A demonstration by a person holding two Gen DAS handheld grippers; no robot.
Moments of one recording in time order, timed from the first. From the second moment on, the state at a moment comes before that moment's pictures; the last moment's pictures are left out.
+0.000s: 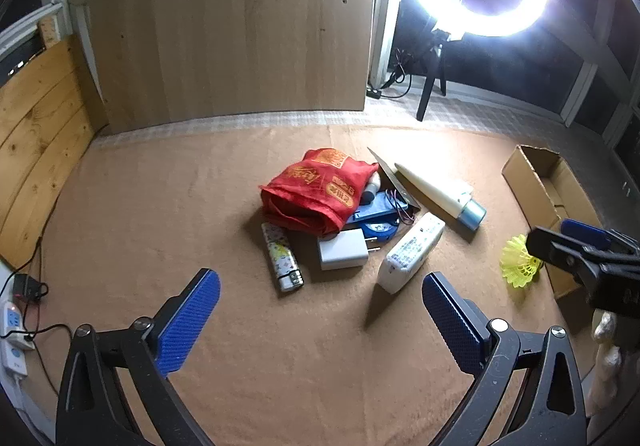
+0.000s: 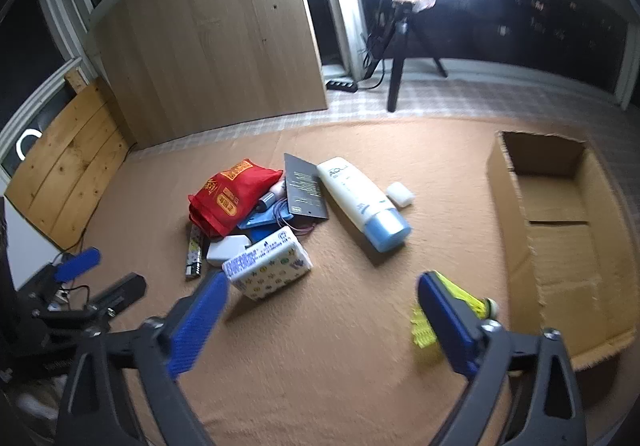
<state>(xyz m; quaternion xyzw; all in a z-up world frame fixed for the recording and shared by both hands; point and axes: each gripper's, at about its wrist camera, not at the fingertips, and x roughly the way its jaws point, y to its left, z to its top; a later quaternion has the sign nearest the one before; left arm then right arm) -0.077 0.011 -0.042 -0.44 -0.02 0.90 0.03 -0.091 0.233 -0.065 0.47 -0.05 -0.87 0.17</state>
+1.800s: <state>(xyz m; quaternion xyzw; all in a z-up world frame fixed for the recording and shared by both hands) -0.090 0.025 -0.130 -0.53 -0.10 0.83 0.12 -0.115 0.224 -0.139 0.58 -0.14 -0.77 0.24</state>
